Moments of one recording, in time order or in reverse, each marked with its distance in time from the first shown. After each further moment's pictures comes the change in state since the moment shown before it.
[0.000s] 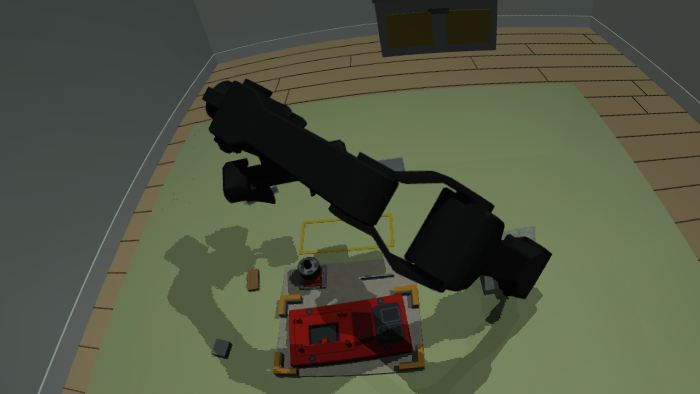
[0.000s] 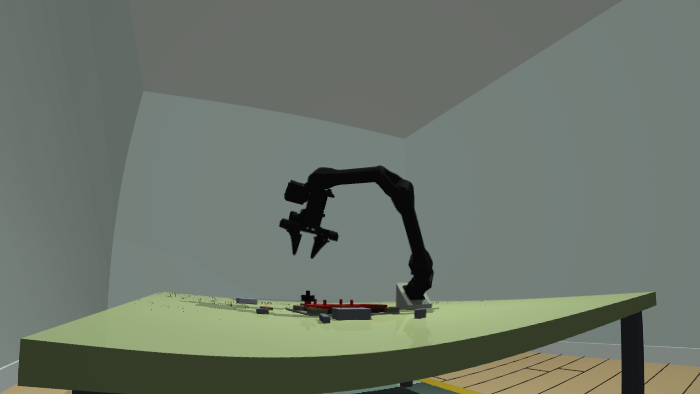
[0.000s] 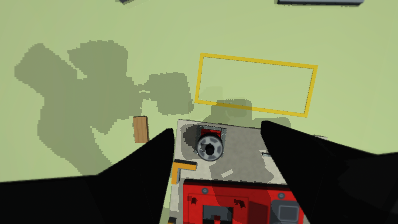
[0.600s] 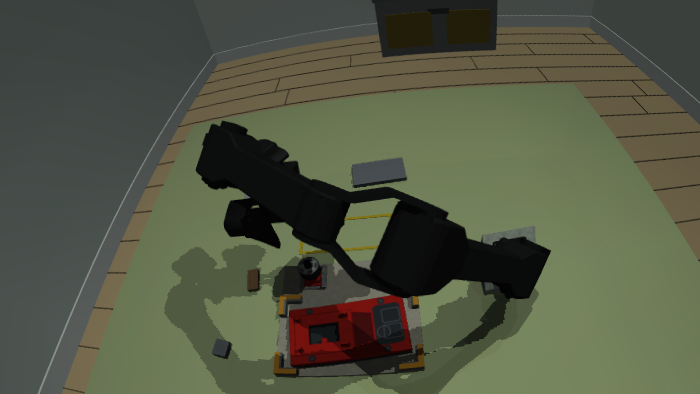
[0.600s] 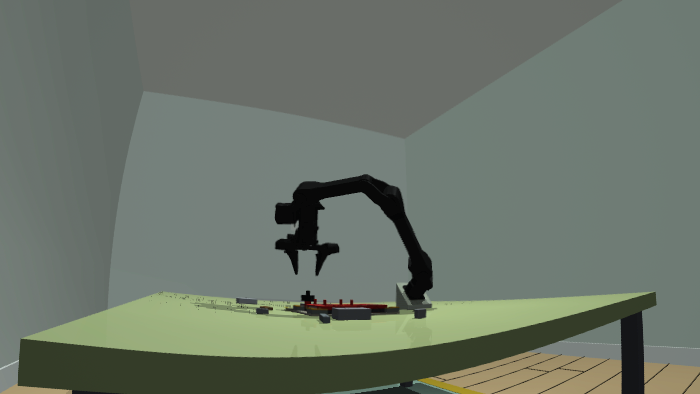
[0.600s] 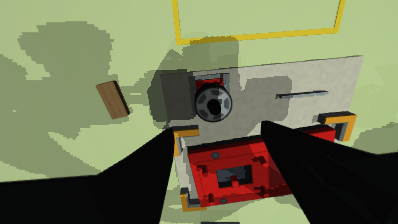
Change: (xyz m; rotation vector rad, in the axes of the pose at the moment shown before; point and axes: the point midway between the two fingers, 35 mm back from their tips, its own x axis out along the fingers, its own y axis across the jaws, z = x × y) arm 0.046 0.012 -0.057 0.184 0.277 -0.114
